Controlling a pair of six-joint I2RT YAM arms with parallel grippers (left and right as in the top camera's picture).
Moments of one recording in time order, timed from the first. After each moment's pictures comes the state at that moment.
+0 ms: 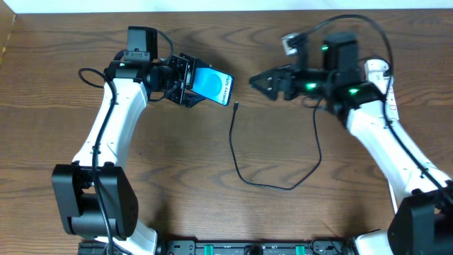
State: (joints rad) left arm -0.07 1.75 1.42 -0.74 0.71 -1.34; right arm 0.29 1.61 1.22 -0.22 -0.81 0.35
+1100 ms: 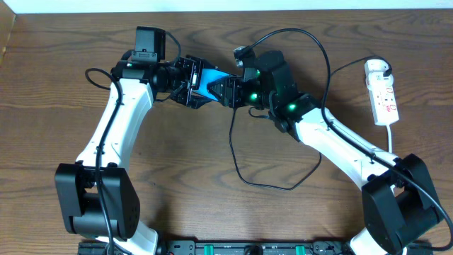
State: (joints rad) left arm -0.10 1.75 1.42 -0.74 0.71 -1.40; right arm 0.57 1.76 1.22 0.05 -0.49 0.64
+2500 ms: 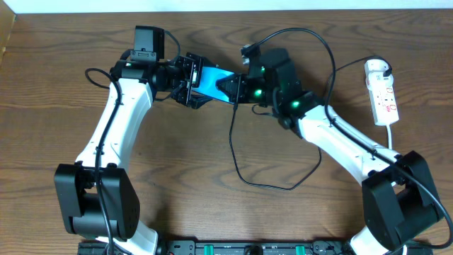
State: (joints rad) left arm -0.10 1.75 1.42 -0.73 0.74 -1.38; right arm 0.53 1.77 1.22 0.05 -0.52 0.76
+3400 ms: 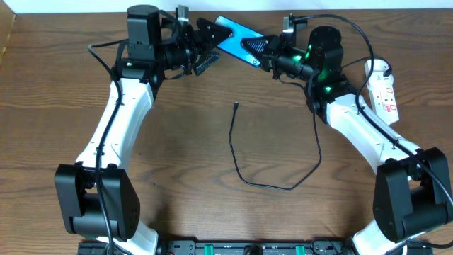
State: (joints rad) left arm -0.11 1.74 1.43 -0.21 0.92 -1.01; right arm 0.33 1.77 1.22 0.42 -0.71 1.48
